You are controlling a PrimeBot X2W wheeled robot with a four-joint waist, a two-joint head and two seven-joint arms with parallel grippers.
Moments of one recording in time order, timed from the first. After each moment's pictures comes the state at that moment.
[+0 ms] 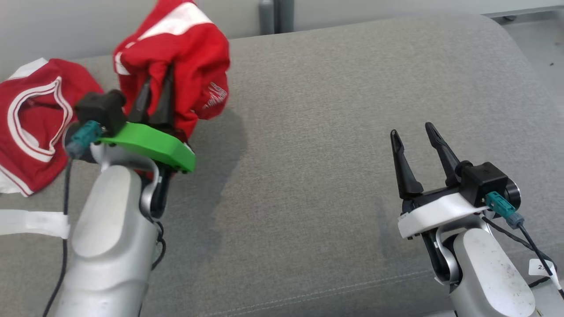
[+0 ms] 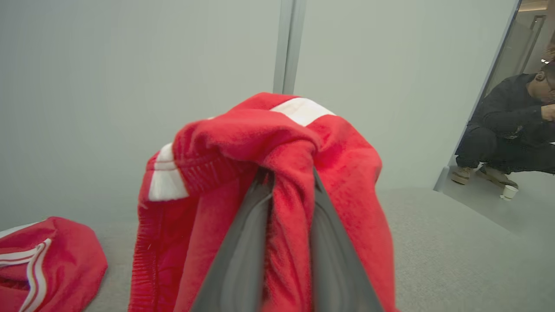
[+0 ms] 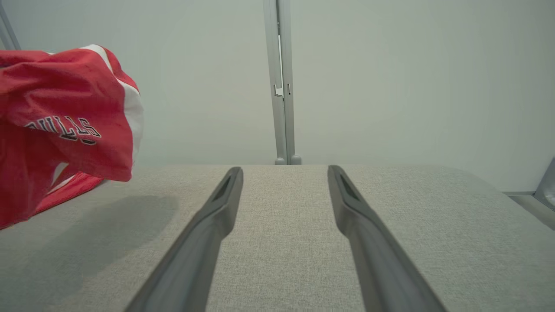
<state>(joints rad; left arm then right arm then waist) -0.62 0.02 -0.22 0.51 -0.37 -0.12 -0.25 -0.17 -0.06 0.23 0.15 0.14 0.00 -0.25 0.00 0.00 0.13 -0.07</state>
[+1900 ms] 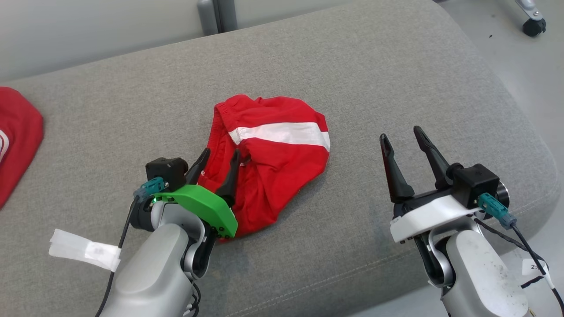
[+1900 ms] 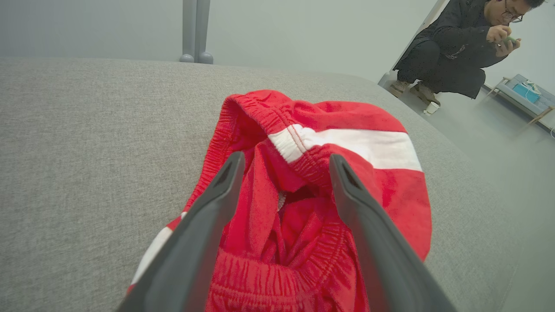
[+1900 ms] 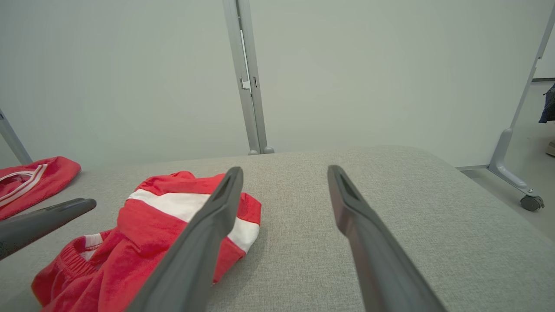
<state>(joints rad) -0.51 0.03 -0.60 0.61 -0.74 0.00 -0.24 -0.17 -0.05 0.25 0.16 0.17 0.02 -0.25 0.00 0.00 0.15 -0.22</state>
